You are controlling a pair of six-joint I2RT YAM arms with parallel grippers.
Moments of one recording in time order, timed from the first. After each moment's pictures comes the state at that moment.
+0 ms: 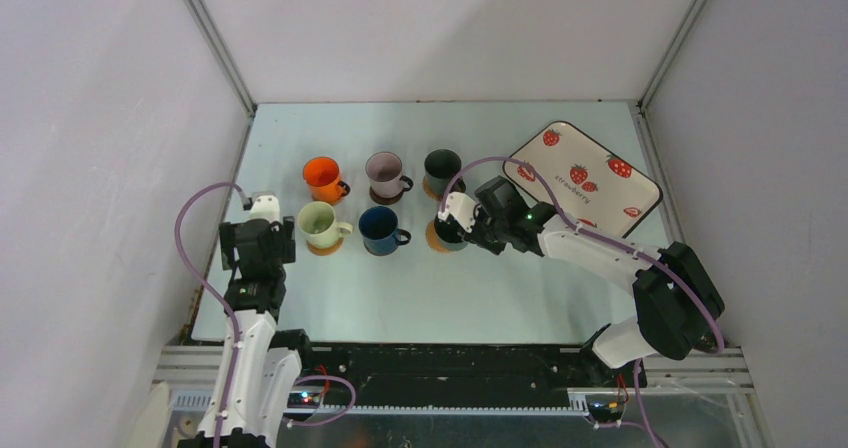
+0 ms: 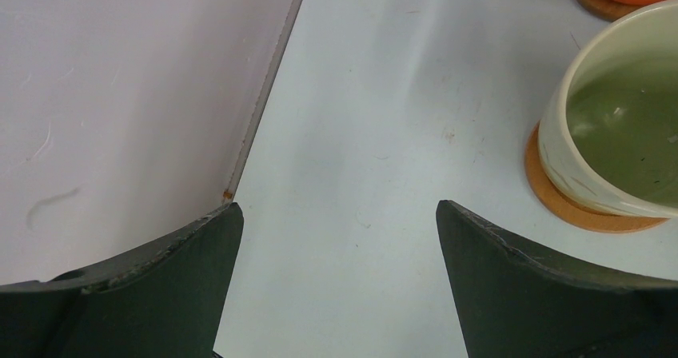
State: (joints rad) left arm 0.10 0.61 0.44 -0.32 -0.41 0.22; right arm 0.72 1.47 0.96 -0.42 -0.09 -0.49
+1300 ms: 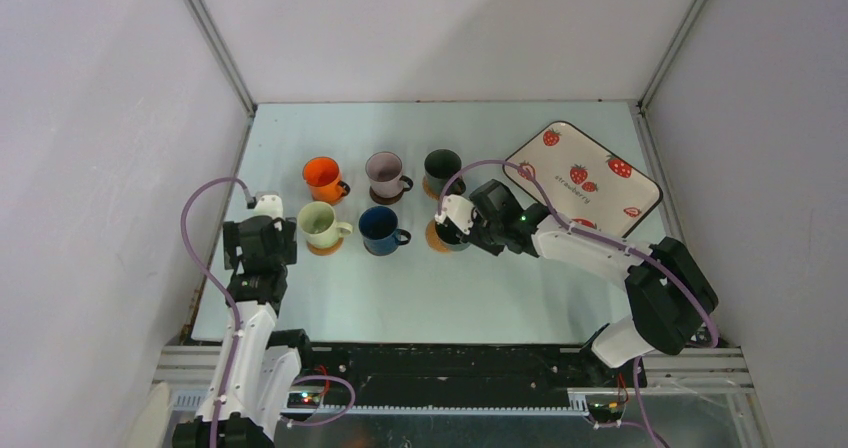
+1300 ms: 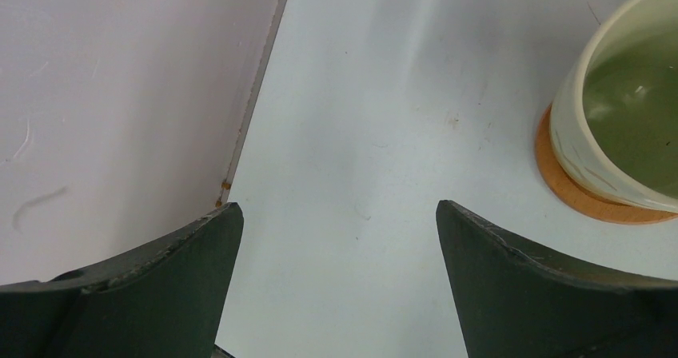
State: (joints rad) left arm 0.10 0.69 0.44 -0.32 -0.42 0.23; right arm 0.74 1.50 0.96 -0.41 -0.01 -0.49
